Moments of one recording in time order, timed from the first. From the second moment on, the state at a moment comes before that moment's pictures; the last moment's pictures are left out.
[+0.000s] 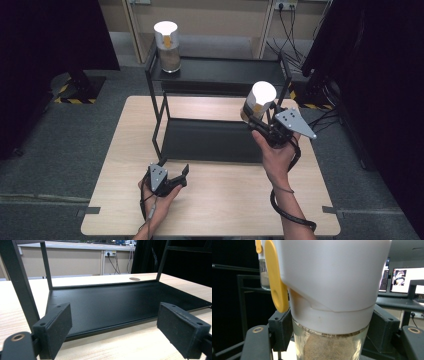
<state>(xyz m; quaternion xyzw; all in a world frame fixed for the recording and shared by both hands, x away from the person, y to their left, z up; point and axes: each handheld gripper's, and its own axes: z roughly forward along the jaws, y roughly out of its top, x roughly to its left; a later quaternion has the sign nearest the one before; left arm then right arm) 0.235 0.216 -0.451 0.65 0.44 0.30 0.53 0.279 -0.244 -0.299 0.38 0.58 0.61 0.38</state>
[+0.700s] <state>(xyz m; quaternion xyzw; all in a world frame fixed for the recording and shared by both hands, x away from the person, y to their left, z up) 0.235 0.216 -0.451 0.65 0.45 0.30 0.54 0.290 -0.246 -0.275 0.39 0.57 0.62 0.39</state>
